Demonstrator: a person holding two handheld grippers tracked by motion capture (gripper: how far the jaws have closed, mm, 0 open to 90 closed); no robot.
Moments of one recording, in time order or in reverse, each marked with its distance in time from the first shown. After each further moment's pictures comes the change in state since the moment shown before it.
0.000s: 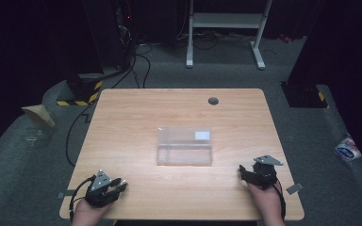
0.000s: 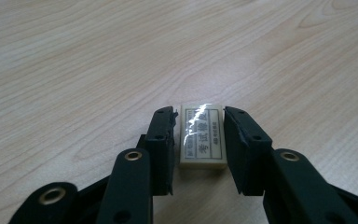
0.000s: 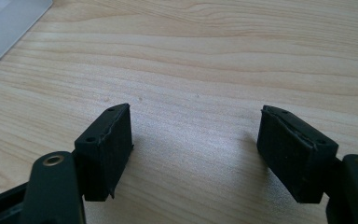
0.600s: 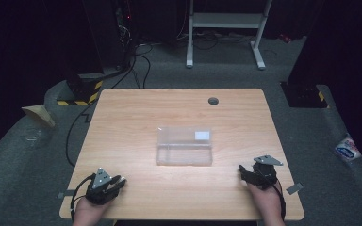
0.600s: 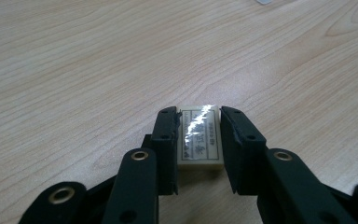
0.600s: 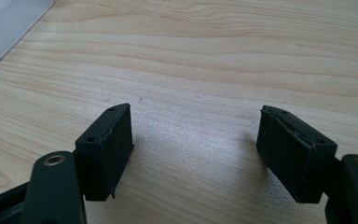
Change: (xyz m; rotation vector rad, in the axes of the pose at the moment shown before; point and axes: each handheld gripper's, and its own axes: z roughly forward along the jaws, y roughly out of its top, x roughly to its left) left arm 0.002 0.002 0.004 -0.007 0.041 -0.015; right arm 0.000 0.000 0.000 -0.001 0.000 -0.002
